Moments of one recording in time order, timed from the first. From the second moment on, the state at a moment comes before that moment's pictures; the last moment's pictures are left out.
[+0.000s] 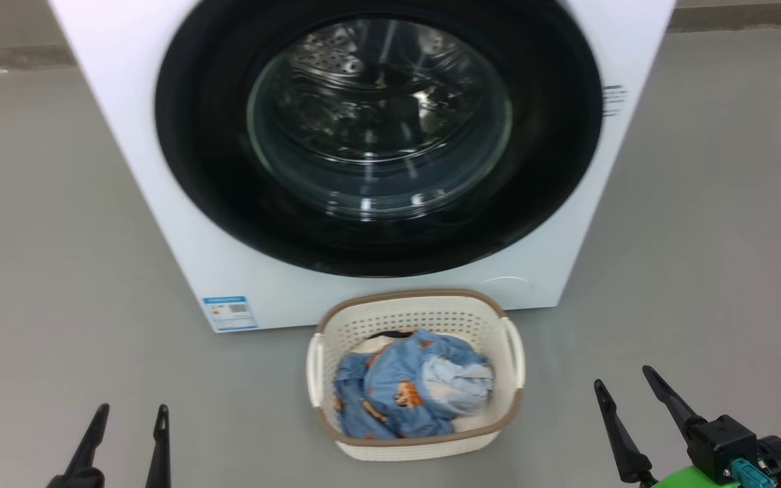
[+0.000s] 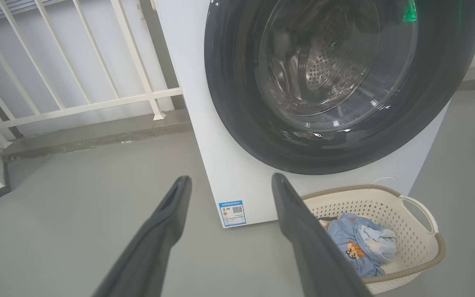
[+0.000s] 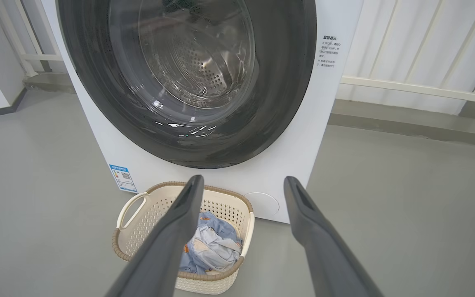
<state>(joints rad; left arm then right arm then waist) 0.10 0.08 0.07 0.10 -0.02 -0.07 -0.25 0.03 -0.13 0.03 0.19 0.07 0.13 -0.25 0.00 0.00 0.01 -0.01</state>
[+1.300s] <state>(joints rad) 0.10 0.05 0.10 0.09 -0.02 -0.09 -0.26 0.03 -0.13 0.03 0.19 0.07 0.13 -0.25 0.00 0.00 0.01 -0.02</state>
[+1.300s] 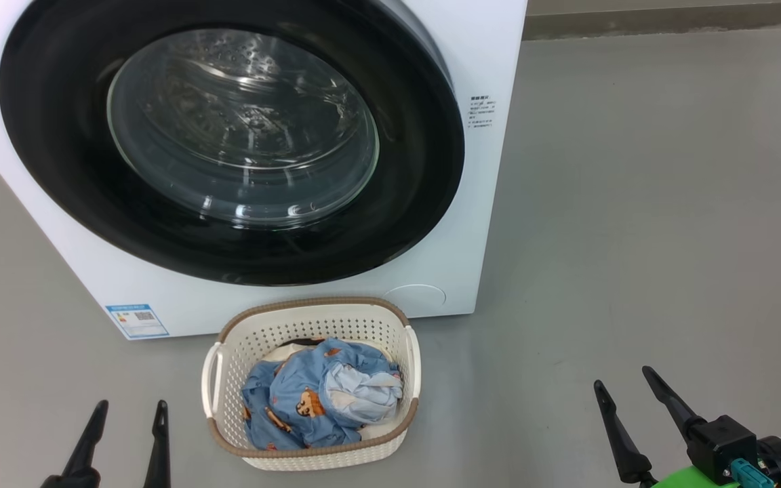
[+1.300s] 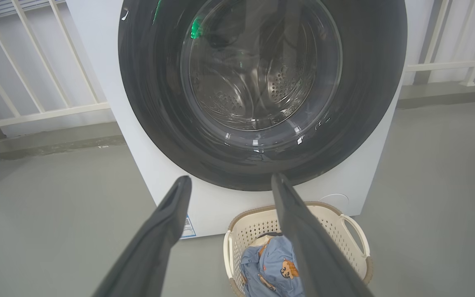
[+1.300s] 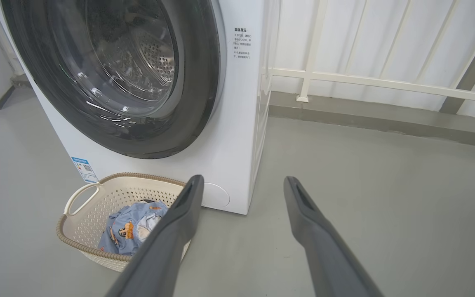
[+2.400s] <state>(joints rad) 0.10 0.05 0.12 0.09 -0.02 -0.10 -0.26 0.04 -0.07 0.00 0.17 0.45 0.13 -0.25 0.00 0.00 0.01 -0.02</state>
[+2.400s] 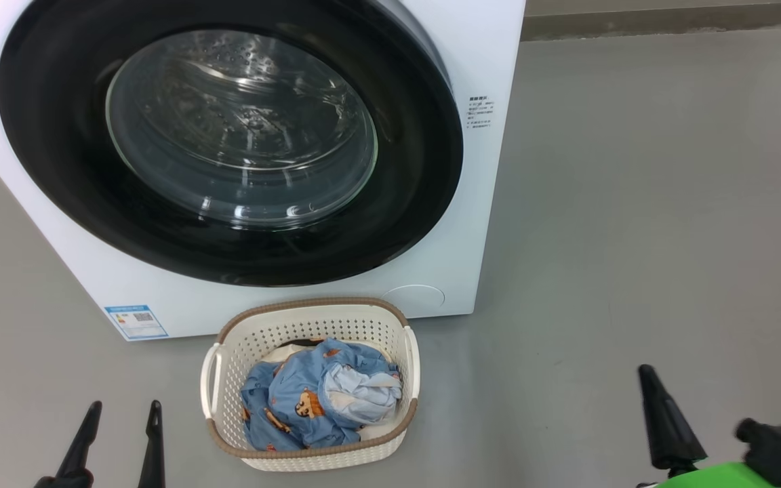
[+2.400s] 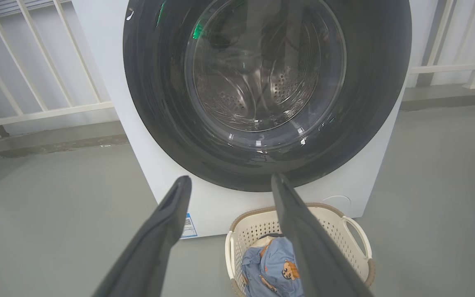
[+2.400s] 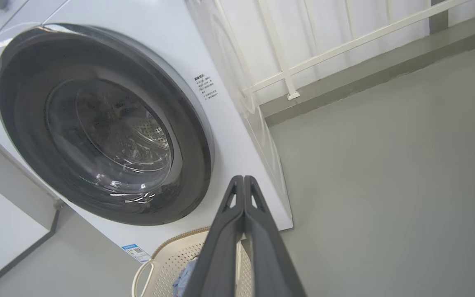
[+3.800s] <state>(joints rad) 0.03 0.09 0.17 0.06 -0.03 -0.13 -0.26 -0.34 -0.24 -0.45 0.28 1.69 0.13 0.06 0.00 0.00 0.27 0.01</state>
